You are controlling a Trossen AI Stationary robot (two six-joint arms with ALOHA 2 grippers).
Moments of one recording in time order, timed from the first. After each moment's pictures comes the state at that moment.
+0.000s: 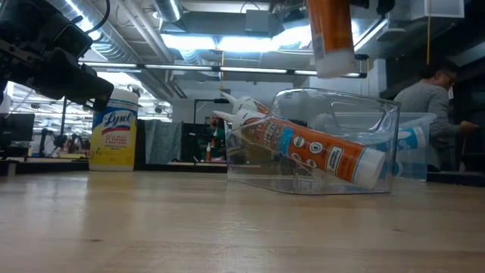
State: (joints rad) left arm 0.01 0.28 0.01 0.05 0.17 -0.09; right arm 0.59 1.55 0.70 1.14 1.13 -0.38
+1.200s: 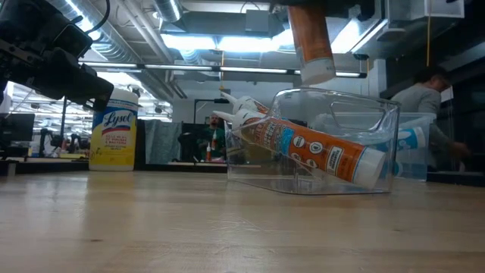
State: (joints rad) left arm 0.01 0.28 0.01 0.05 0.17 -0.09; right arm 0.45 1.54 0.79 0.90 1.21 -0.24
